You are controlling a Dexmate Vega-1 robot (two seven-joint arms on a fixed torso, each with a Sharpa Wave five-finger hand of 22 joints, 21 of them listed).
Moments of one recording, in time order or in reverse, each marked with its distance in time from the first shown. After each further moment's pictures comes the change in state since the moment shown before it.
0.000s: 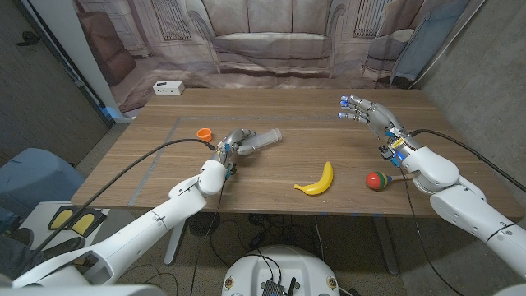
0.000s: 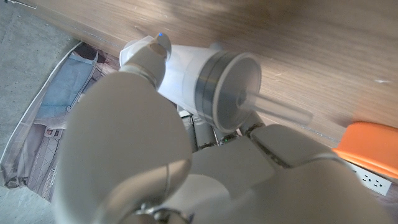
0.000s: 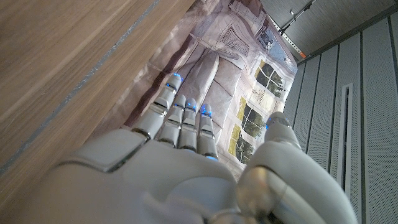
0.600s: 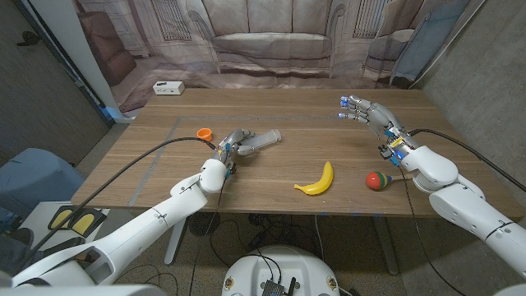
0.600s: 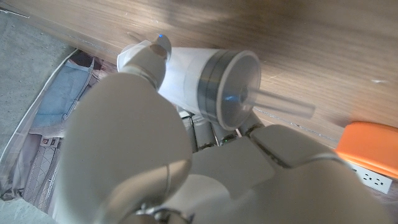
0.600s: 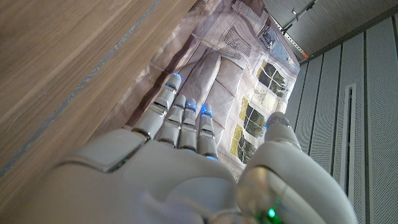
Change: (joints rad) left arm -0.029 0.008 0.031 0.013 0.012 0.054 -0.027; left_hand 0.000 0.000 0.000 0.000 0.000 -0.009 -0.013 0.002 0.001 -0.002 -0.023 -0.010 -0.002 -0.026 -0.026 -0.017 0.000 -0.036 0.011 -0.001 -0.001; right arm 0.016 0.000 -0.009 0.011 0.001 -0.010 0.001; right_hand 0.000 0.000 0.000 0.000 0.000 0.006 0.006 0.000 0.000 0.000 0.000 0.000 0.000 0.000 0.000 0.000 0.000 0.000 0.000 0.000 0.000
